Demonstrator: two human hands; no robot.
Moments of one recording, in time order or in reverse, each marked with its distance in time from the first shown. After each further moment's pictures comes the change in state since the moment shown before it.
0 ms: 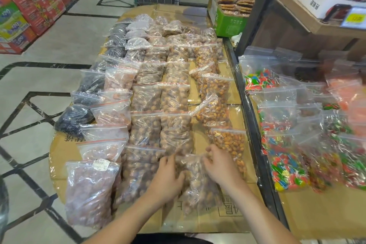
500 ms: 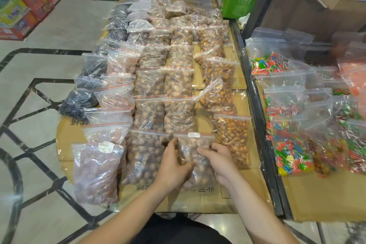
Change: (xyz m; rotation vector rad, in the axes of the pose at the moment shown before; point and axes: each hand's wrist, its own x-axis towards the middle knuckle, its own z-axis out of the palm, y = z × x) left_hand -0.011 0.003 0.014 -0.345 0.068 -0.222; right_hand -0.020 -0.009 0.026 1.033 -0.111 0.516
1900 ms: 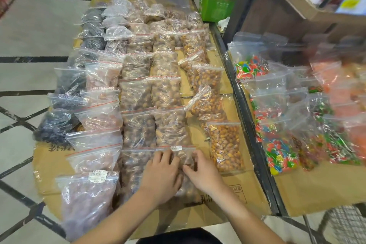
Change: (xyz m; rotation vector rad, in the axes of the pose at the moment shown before) left_hand 0.030 -0.008 -0.043 1.044 -0.095 0.576; right_hand -0.010 -0.006 0.033 -0.877 0.055 -0.266
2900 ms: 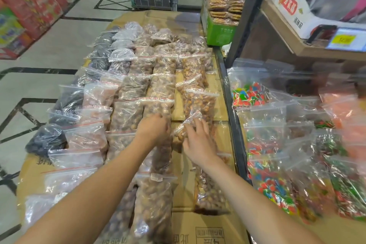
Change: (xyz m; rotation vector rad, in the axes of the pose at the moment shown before) left_hand 0.196 -0.021 -0.092 0.028 -0.027 -0.308; right_hand 0.131 -0.017 -0.108 -0.359 0.165 -0.417
